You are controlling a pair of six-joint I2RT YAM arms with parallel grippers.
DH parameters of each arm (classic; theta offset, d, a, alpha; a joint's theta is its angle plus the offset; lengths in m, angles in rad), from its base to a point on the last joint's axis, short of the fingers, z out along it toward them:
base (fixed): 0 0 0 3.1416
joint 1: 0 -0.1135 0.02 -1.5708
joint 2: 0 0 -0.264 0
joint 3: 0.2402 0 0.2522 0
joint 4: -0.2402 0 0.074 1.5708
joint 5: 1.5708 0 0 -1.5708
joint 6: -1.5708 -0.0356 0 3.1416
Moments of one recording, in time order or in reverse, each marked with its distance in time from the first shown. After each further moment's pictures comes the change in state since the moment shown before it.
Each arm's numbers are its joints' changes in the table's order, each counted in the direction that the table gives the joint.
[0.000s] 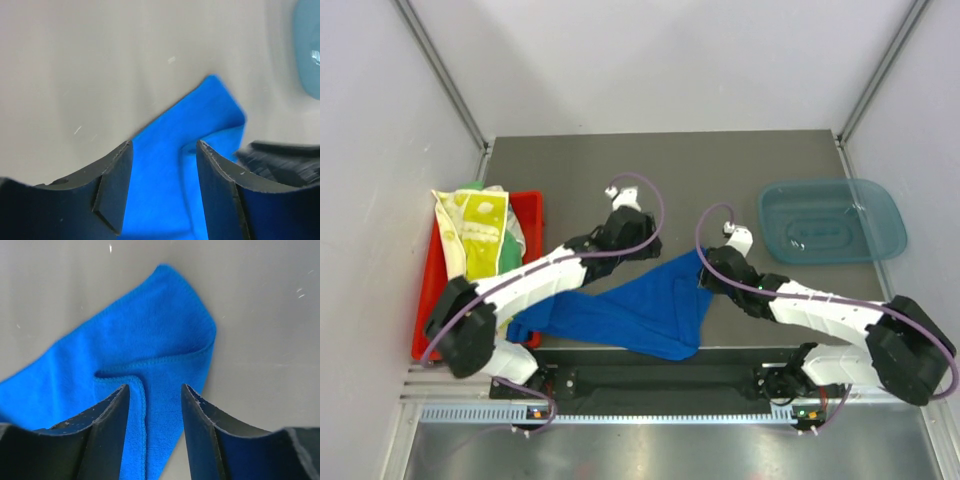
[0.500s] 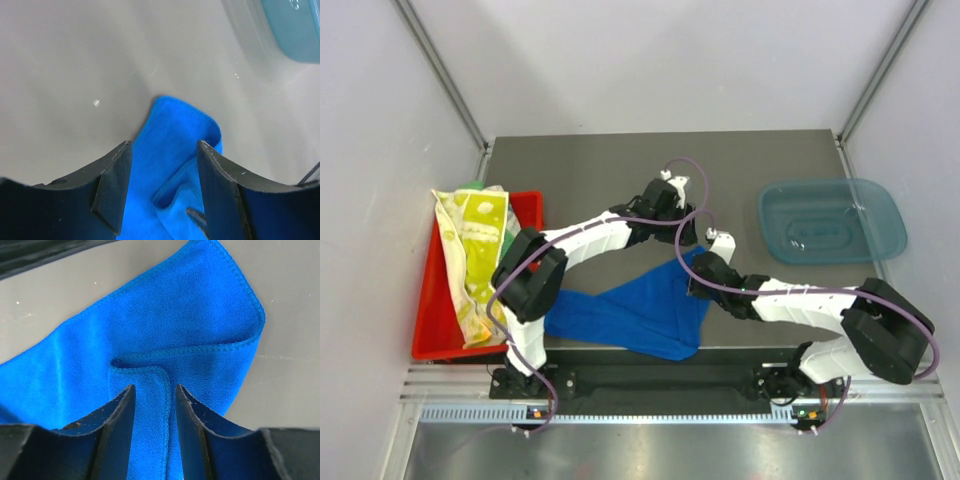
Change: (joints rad) left arm -0.071 -0.498 0.414 0.022 0.416 -0.251; right arm -0.095 -0.147 0.034 0.053 0.006 -0.036
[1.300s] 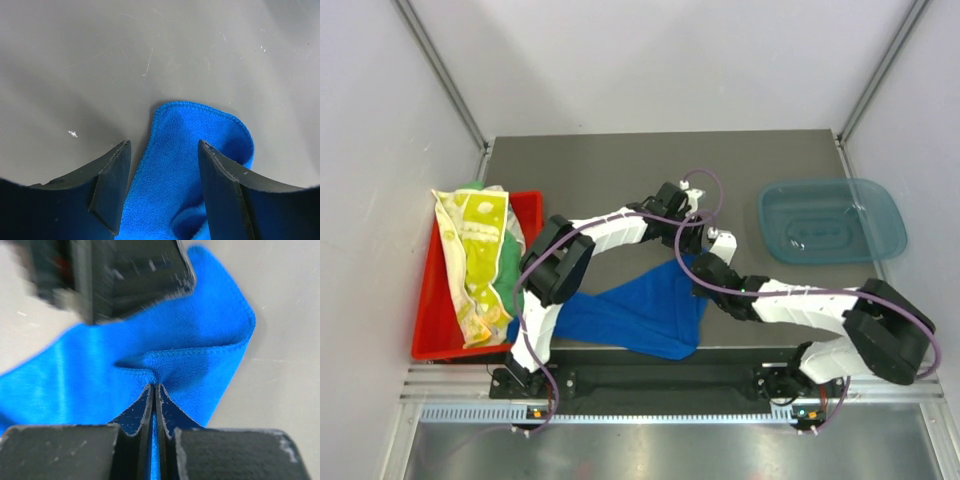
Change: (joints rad) left arm -0.005 -0.231 0.159 -0.068 0.161 -0.174; right arm -0.017 -0.020 0.000 0.012 0.053 -0.015
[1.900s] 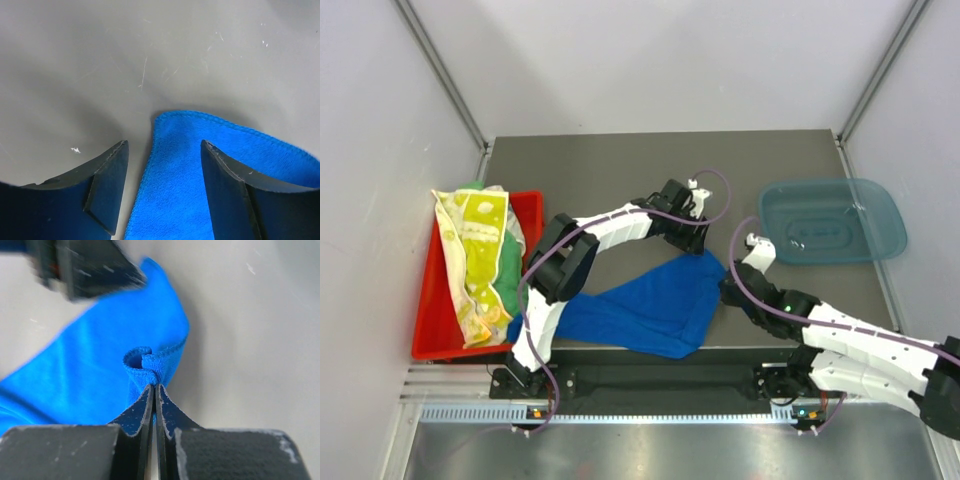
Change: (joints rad) left arm 0.000 -0.048 0.086 -0.069 0.015 -0.110; right arm -0.003 0.452 -0.071 -0.303 0.080 -0.064
